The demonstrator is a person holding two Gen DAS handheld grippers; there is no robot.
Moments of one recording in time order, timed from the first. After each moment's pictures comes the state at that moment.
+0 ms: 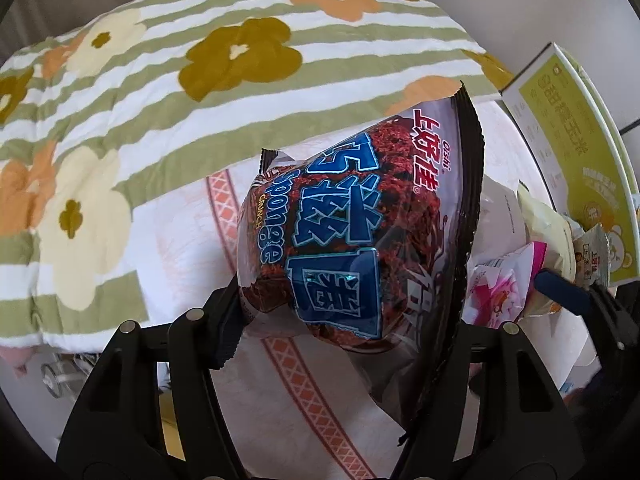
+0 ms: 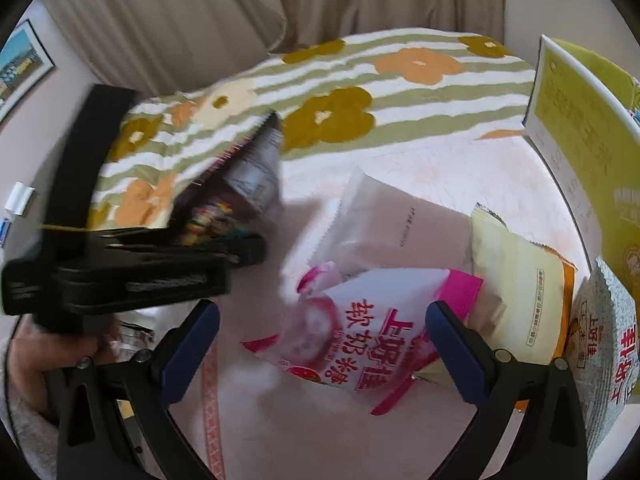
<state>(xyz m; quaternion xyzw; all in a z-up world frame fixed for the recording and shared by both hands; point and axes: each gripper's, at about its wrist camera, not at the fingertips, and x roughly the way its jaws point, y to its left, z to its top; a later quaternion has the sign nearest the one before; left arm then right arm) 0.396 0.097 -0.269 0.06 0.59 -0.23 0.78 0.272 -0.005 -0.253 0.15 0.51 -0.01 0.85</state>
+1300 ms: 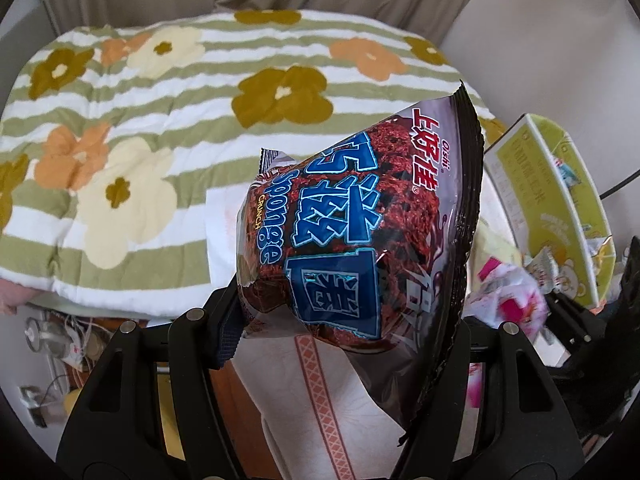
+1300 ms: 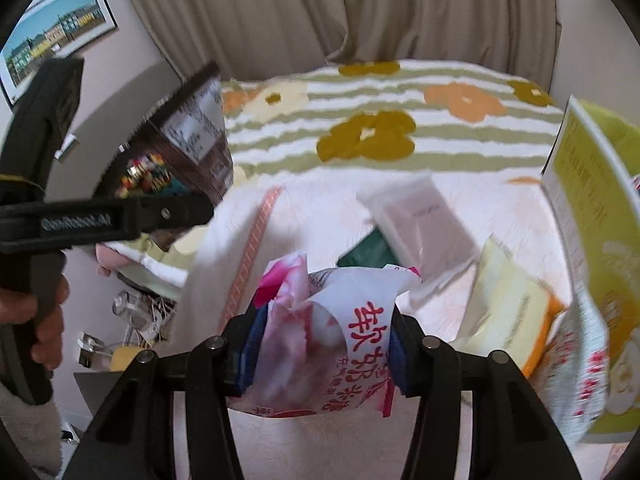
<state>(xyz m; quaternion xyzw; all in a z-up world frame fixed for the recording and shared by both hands) 0.332 0.139 -0.181 -0.01 0.53 -0.17 0.83 0.231 -0.007 -0.202 0.08 0.45 0.10 0.88</state>
